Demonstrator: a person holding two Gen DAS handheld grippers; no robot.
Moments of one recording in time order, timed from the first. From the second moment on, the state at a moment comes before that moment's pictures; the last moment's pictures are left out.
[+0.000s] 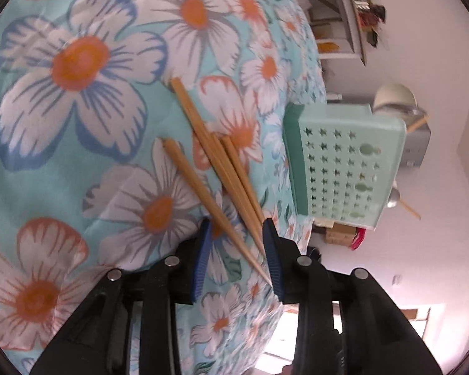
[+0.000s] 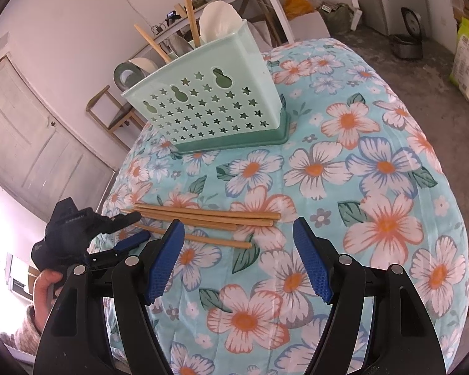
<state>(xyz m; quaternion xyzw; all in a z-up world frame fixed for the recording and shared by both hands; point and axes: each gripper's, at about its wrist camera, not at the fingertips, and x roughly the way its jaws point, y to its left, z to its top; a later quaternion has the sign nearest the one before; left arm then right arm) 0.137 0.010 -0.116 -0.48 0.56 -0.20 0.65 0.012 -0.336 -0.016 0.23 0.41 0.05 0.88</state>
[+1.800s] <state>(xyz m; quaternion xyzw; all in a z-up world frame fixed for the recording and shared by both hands) 0.088 0.045 -0.094 -0.33 0.48 -0.27 0.77 0.075 -0.171 -0.020 -0.20 0.37 0.25 0.87</state>
